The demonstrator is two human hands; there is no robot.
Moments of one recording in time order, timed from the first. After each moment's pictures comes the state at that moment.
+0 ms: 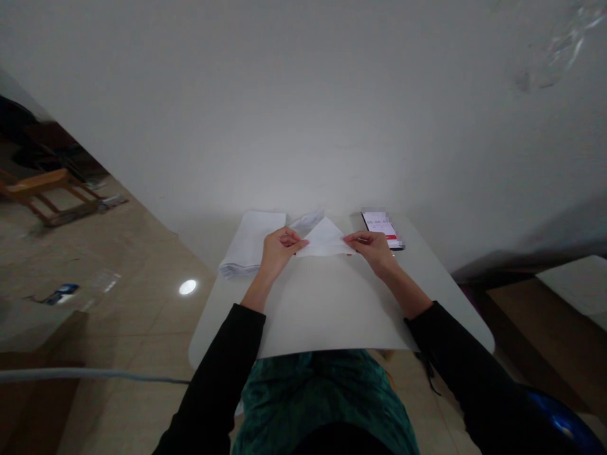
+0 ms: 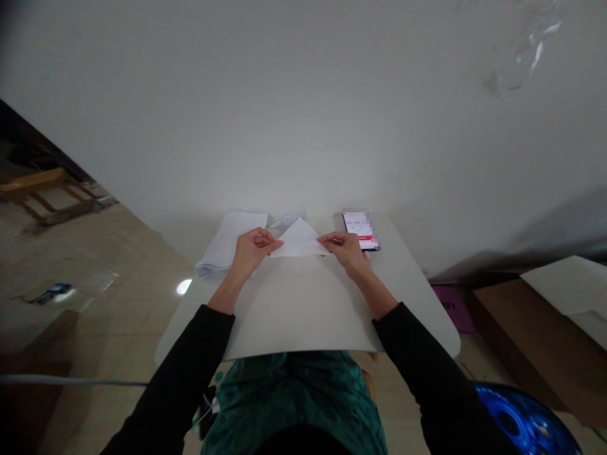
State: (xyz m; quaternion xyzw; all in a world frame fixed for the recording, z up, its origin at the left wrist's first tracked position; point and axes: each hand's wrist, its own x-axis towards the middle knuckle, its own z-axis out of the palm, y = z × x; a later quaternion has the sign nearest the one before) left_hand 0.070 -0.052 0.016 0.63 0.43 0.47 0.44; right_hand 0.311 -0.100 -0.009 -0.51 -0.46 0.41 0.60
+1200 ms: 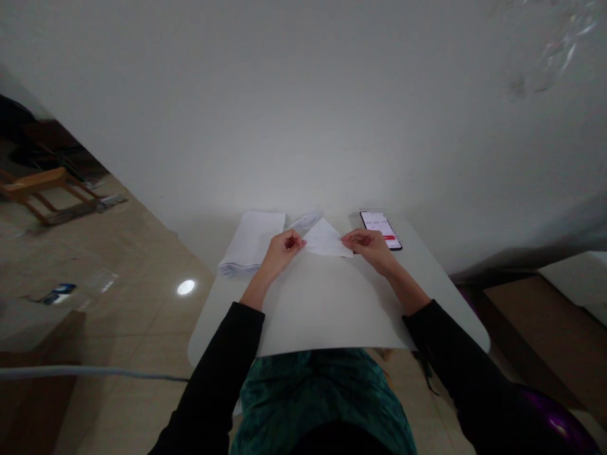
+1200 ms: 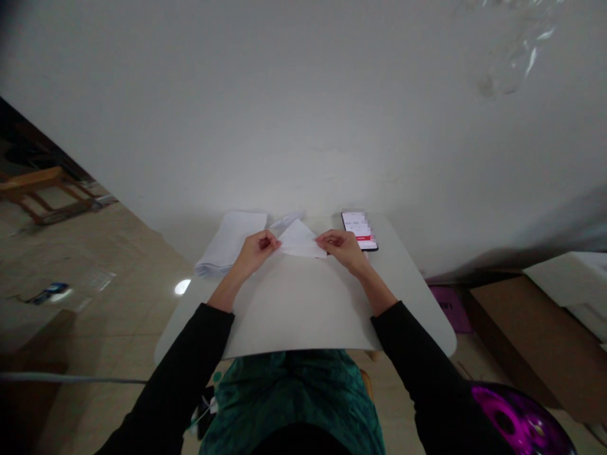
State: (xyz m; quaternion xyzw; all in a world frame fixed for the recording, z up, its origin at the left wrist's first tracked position) left_hand 0.068 -0.043 0.006 0.70 0.37 0.43 0.42; right_hand 0.317 -0.103 0.004 -0.47 -0.53 0.43 0.56
